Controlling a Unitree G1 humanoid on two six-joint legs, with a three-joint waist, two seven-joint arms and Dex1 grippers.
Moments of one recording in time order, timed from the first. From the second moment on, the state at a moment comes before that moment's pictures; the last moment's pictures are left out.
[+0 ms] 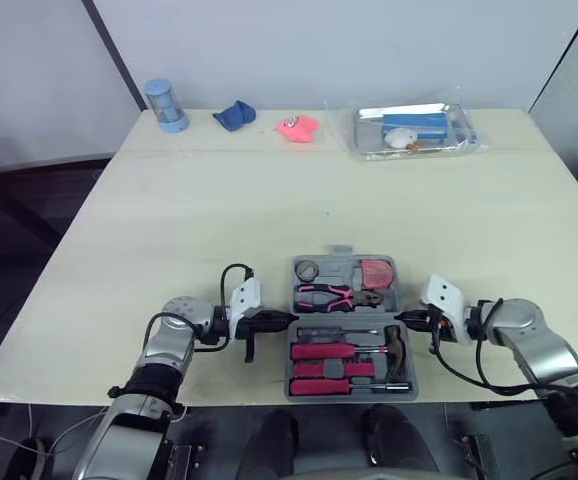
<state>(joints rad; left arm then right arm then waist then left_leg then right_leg) -0.38 0.48 -0.10 0.61 -0.13 -0.21 -1.37 -0.22 -0.62 0.17 0.00 0.13 0.39 1.06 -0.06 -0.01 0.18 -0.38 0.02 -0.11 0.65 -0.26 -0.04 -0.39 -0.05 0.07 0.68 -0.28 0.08</state>
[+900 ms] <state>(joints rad) -0.03 0.65 -0.20 -0.15 -0.31 0.12 -1.30 -0.71 -0.47 0.07 0.53 0.33 0.90 0.98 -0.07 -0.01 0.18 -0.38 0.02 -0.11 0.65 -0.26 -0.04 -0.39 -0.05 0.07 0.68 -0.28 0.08</state>
